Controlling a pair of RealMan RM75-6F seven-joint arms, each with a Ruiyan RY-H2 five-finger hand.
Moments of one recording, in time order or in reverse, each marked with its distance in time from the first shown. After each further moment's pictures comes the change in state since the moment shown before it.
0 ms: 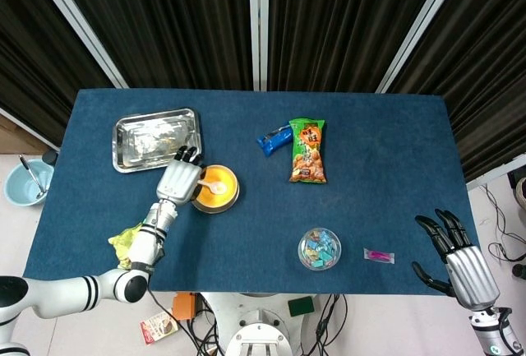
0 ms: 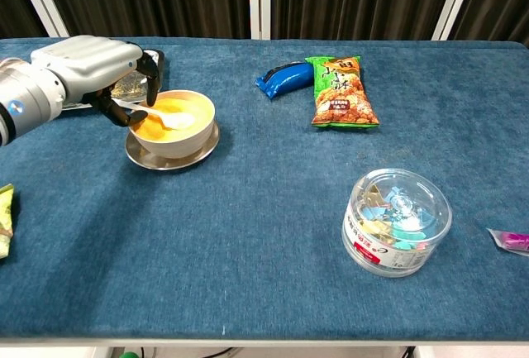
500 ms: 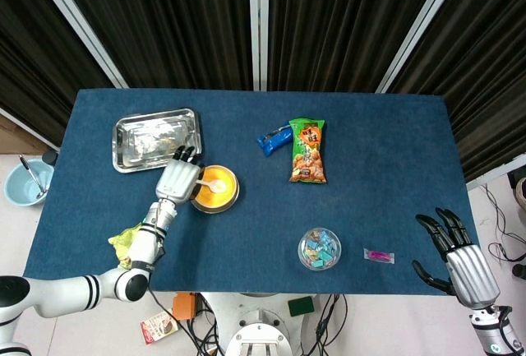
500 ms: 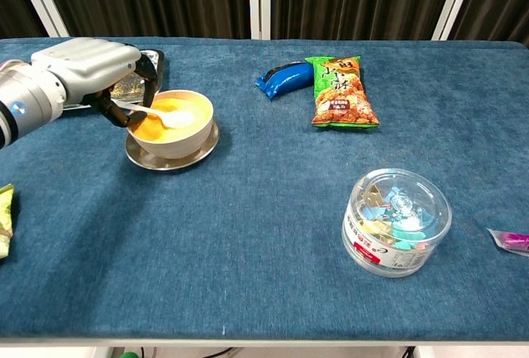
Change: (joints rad) left arm 0.000 -0.004 0.000 0.014 -0.014 -0.001 0.003; right arm 0.003 0.005 0.002 -0.009 0.004 -0.005 -0.005
